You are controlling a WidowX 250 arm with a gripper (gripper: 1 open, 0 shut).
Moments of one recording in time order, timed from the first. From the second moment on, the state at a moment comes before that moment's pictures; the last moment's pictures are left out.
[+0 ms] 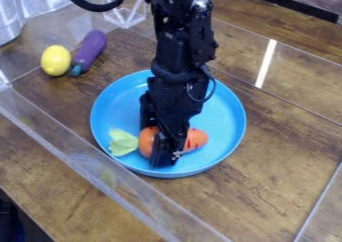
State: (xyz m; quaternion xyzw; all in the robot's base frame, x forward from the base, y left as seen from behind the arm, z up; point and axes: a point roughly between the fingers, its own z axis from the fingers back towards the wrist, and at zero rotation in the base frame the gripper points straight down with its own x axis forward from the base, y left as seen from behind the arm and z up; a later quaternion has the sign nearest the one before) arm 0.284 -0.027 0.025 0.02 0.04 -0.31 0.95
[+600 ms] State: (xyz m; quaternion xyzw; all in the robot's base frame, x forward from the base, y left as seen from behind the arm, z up) arm 0.286 -0.027 0.025 0.01 0.03 -0.32 0.95
